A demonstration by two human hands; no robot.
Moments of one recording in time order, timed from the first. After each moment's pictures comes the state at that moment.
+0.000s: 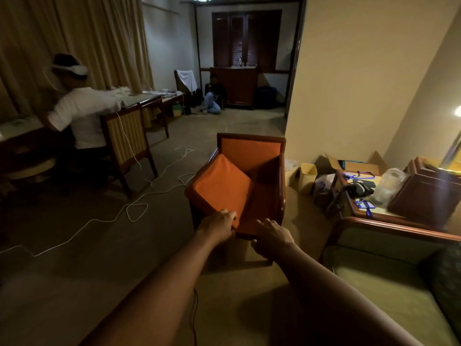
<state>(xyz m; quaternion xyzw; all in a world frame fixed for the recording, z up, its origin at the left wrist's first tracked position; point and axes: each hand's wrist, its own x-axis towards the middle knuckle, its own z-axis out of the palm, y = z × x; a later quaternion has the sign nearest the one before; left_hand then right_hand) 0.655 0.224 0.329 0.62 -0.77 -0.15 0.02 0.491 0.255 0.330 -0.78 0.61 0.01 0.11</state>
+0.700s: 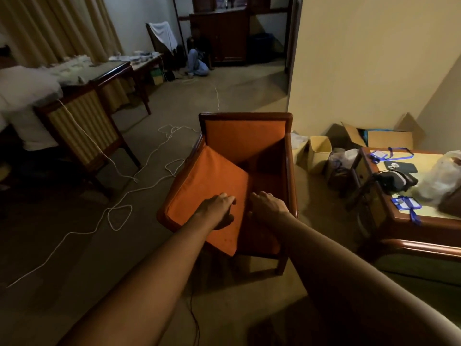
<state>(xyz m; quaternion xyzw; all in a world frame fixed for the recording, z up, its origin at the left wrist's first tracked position) 0.623 -0.155 0.284 0.59 -0.79 -0.14 -0.08 0.466 -0.149 0.279 -0.76 0.62 0.01 0.18</state>
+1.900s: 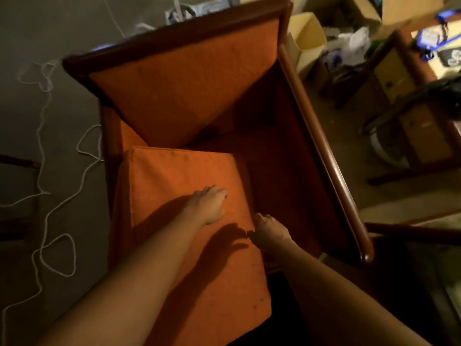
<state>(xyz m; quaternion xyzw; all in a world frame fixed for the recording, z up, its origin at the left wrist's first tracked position) 0.638 -0.609 0.016 0.40 -0.84 -0.22 -0.30 0.515 -0.484 -0.017 -0.42 0.77 0.10 0.47</state>
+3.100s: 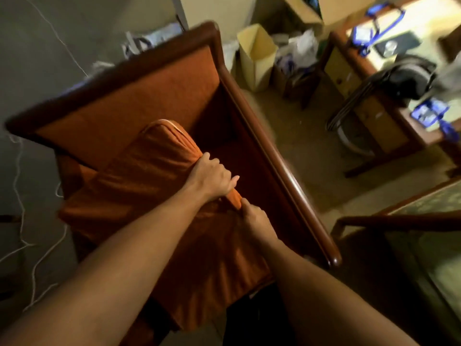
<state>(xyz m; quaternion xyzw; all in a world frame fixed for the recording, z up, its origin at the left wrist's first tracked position) 0.487 -0.653 0.054 0.17 -0.95 0.12 -0.22 0.436 -0.496 0.012 -0.37 0.77 -0.23 0.46</state>
